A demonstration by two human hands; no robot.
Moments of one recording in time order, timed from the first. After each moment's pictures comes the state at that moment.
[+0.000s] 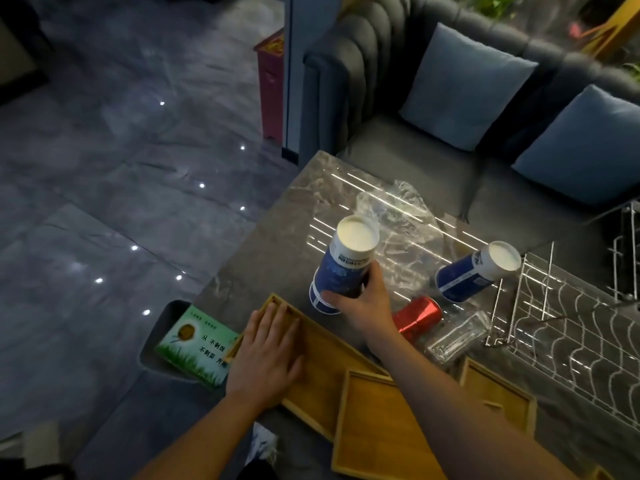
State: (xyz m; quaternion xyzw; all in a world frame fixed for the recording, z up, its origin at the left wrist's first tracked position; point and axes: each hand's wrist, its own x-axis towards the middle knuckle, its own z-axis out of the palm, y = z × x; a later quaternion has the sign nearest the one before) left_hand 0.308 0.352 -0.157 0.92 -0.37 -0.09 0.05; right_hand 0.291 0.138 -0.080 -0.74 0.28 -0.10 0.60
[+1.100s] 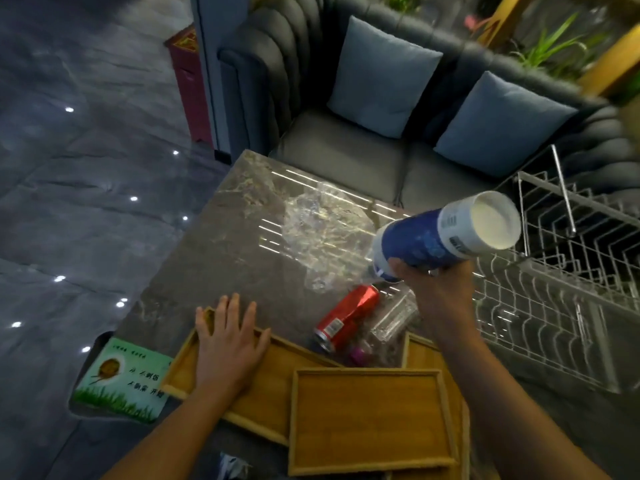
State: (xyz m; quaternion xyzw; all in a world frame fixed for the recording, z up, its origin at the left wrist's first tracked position) left_hand 0.328 0.298 -0.153 0.93 -0.35 -0.10 0.02; right_hand 0.195 0.038 0.030 -0.72 0.39 -0.32 0.48
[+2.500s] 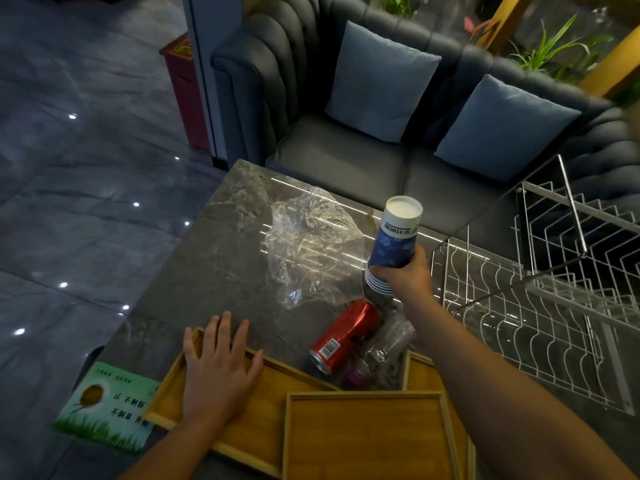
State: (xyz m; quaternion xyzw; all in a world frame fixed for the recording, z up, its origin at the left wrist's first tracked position) left_hand 0.326 0.294 -0.147 0.94 -0.32 -0.13 0.02; right_hand 0.249 -0.042 -0.060 -0.68 0.53 -0.14 0.49
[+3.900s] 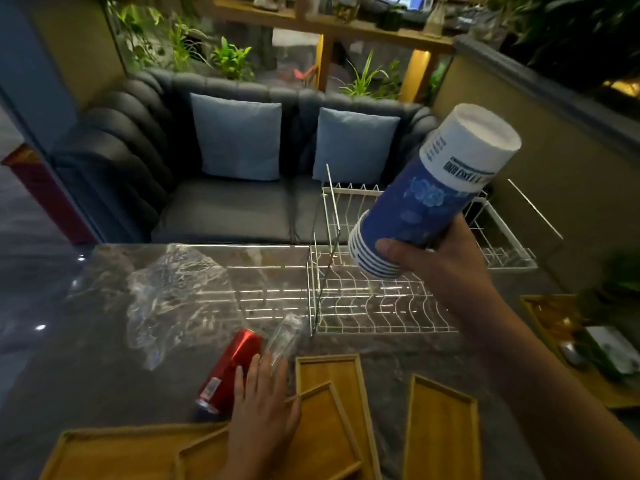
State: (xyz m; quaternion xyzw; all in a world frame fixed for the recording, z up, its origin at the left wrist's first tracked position) left_hand 0.168 0.141 -0.102 0.82 -0.55 -0.09 0.11; right_hand 0.024 -0.058 0.178 -0.68 0.40 -0.39 0.48
